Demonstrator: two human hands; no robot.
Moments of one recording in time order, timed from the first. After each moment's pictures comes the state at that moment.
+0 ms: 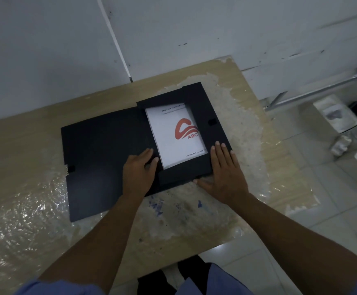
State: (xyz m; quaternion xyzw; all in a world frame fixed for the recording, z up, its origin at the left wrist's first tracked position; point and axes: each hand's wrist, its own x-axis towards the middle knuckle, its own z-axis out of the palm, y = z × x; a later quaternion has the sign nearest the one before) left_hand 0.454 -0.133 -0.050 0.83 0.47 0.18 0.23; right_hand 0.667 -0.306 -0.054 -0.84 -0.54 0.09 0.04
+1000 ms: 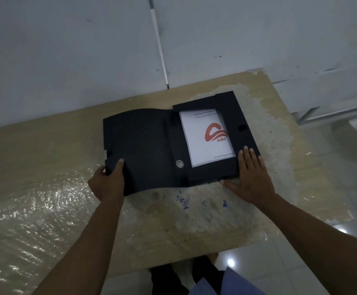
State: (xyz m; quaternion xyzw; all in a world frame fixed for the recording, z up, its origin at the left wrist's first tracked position) left_hand 0.331 -0.110 0.006 0.38 0.79 0.34 0.34; right_hand 0.670 -0.301 -0.055 -0.83 -0.55 0.11 0.01
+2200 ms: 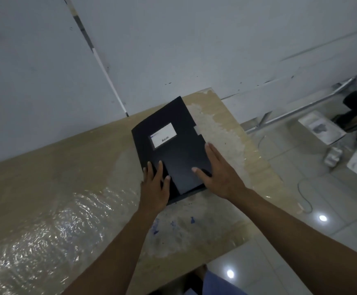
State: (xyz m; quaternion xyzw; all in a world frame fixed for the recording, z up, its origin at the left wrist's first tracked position) left_hand 0.503 -0.168 -0.009 0.81 0.47 0.06 0.36; right_hand 0.693 -0.293 0.035 -0.80 -0.47 0.23 0.30
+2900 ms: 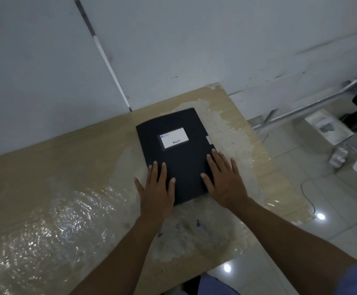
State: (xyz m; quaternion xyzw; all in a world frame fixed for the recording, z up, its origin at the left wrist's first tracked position) left_hand 0.499 -0.171 -0.021 0.87 0.45 0.01 0.18; right_hand 0.691 -0.290 -0.023 -0.84 -0.52 0.08 0.13
